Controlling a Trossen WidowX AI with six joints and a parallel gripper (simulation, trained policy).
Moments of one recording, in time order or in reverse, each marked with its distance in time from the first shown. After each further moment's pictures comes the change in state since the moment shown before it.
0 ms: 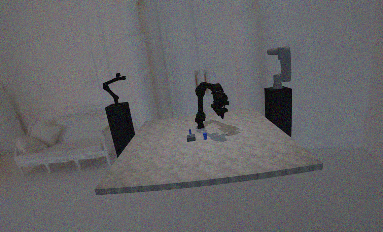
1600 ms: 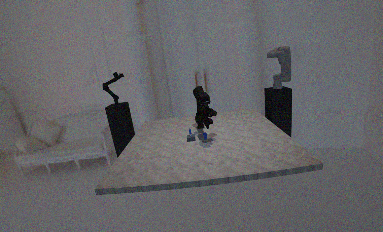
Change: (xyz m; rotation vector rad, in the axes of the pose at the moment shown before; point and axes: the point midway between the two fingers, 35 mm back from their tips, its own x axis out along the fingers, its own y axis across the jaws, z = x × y) arm 0.025 -0.017 -0.138 0.108 0.085 0.100
